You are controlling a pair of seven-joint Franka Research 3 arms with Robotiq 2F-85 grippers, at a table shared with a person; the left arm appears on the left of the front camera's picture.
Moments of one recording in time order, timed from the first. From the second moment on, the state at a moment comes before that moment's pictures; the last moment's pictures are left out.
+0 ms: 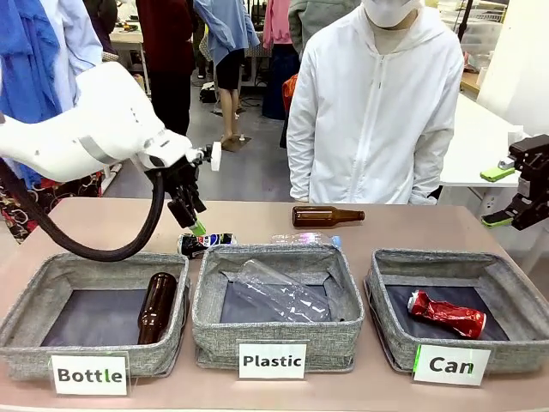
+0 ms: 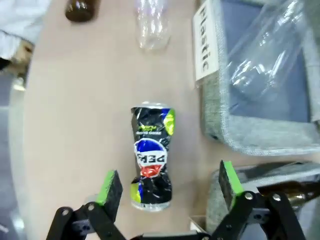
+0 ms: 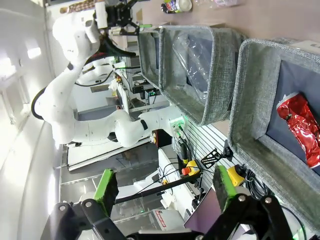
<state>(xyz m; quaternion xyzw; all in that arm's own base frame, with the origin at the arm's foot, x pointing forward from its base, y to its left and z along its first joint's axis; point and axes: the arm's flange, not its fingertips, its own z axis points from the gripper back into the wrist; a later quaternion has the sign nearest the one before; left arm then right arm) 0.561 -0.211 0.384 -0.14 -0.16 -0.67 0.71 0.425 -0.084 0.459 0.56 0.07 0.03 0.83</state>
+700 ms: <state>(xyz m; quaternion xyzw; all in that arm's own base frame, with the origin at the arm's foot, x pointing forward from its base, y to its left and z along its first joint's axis) 0.568 -0.240 0.314 -0.04 -0.09 -0.71 0.70 0.425 -0.084 0.459 0.56 0.07 0.03 0.83</state>
